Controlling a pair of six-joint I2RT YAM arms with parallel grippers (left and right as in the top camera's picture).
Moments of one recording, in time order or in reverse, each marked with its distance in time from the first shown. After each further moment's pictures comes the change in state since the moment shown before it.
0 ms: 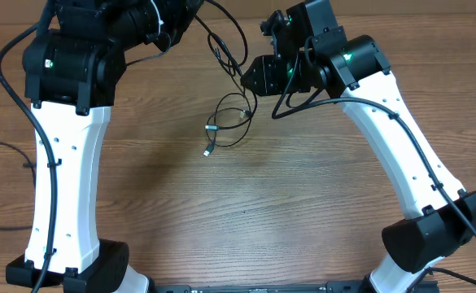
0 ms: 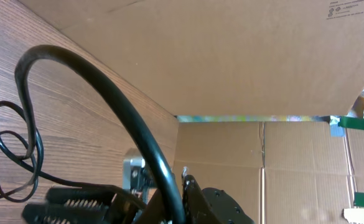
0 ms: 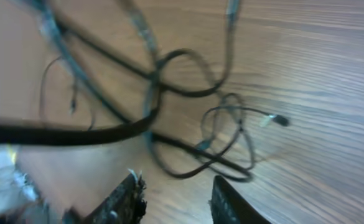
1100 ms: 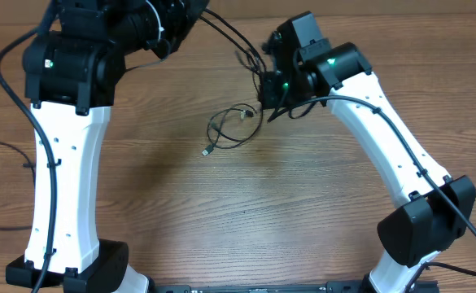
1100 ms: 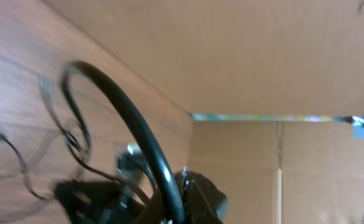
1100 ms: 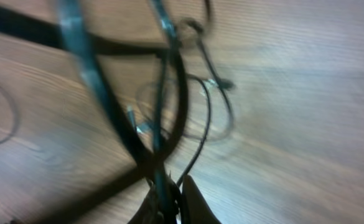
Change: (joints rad) left arm 0.016 0.000 0.000 -0.069 -0.019 0.053; right arm -0.003 0.037 -0.098 -0.055 0.192 0.010
